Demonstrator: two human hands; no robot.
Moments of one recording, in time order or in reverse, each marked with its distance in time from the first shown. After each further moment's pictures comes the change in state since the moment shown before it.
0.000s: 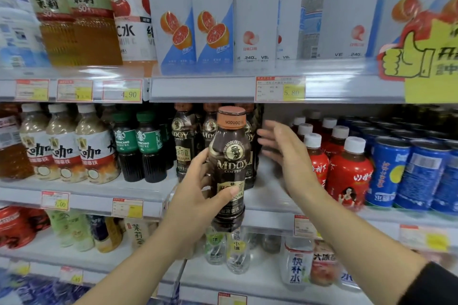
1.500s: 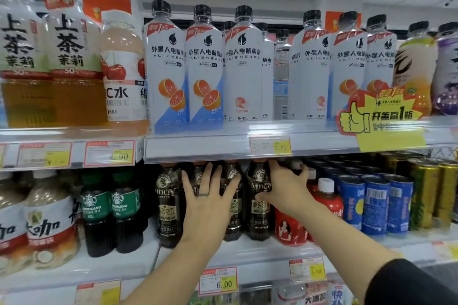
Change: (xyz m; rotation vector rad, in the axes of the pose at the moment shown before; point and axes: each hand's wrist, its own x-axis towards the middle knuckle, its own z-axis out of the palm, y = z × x) left_hand 0.098 -0.026 0.009 1.256 0.107 0.560; right_hand 0.043 -0.020 -0.007 -1.460 0.071 0.137
